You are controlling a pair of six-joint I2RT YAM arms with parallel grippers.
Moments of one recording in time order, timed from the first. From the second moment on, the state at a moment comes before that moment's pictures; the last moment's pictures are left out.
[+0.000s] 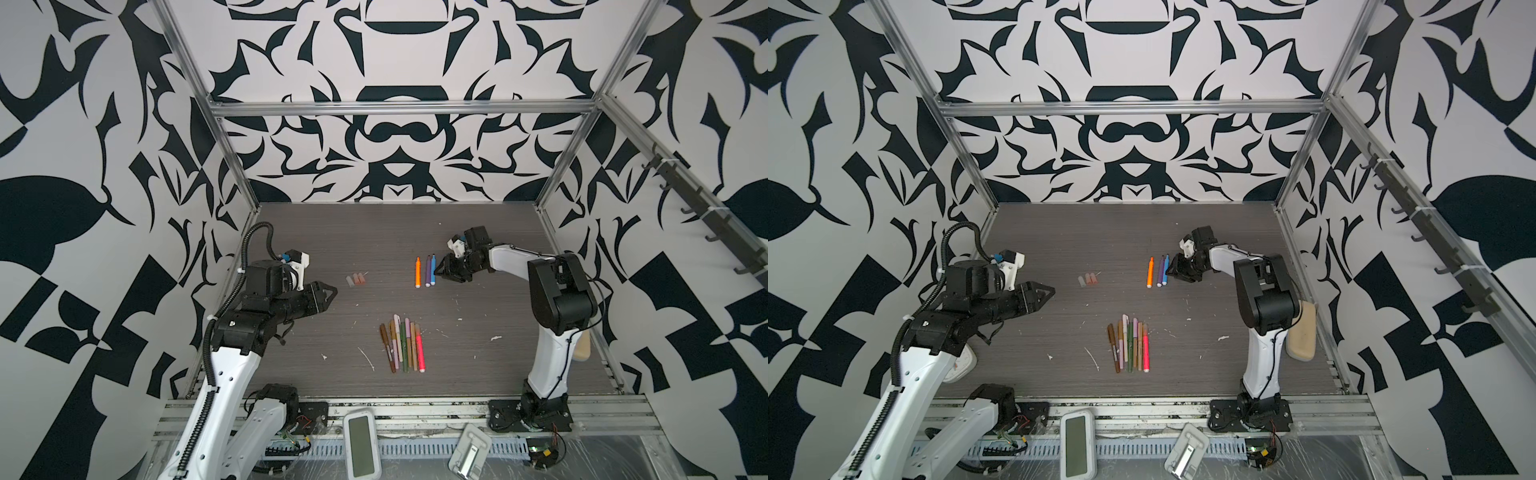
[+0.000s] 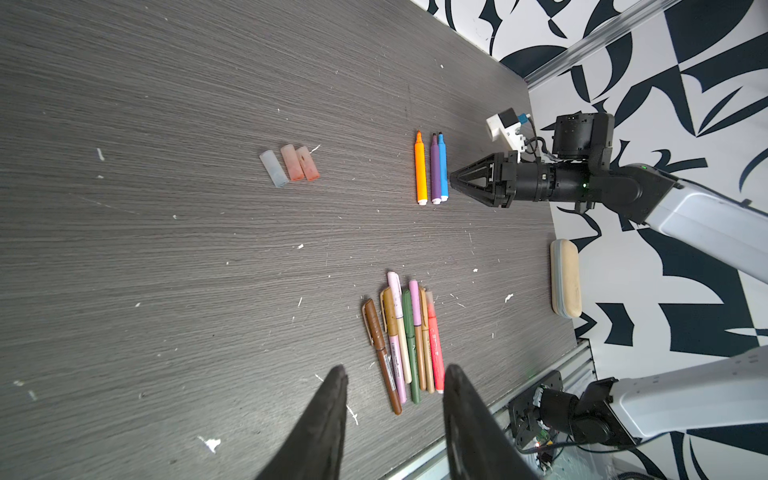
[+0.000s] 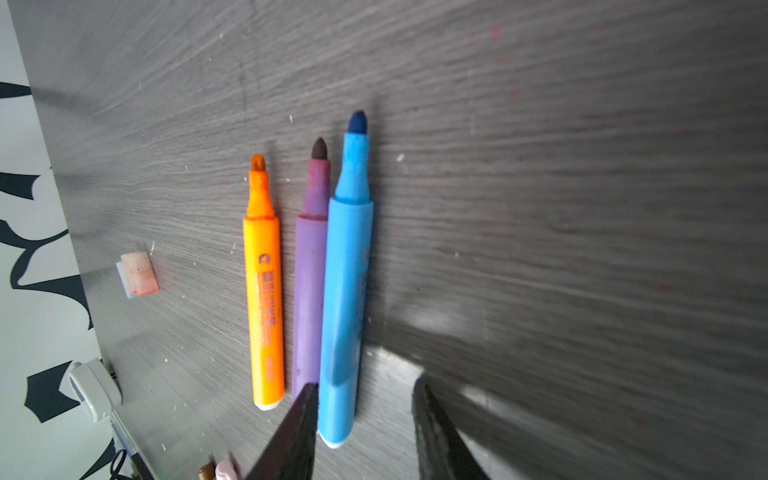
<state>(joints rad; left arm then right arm) -0.17 0.80 0.91 -0.84 0.49 -0.44 0.22 1.99 1.24 -0.38 -0.55 0.42</state>
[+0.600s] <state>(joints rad) -0.17 0.80 0.91 -0.84 0.49 -0.44 0.24 2.05 1.30 -0.38 -0.60 0.44</state>
